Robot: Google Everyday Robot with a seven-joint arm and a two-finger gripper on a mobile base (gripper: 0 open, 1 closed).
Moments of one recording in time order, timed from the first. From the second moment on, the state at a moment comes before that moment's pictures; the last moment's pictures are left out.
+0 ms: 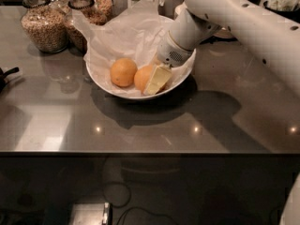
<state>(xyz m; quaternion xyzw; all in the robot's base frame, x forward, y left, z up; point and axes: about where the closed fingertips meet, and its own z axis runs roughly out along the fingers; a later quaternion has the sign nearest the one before) 0.615 -0.004 0.846 -0.65 0.71 0.15 0.22</state>
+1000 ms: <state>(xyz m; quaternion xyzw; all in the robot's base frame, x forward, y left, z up) 0.597 0.002 0.906 -0.62 0.66 0.14 0.39</state>
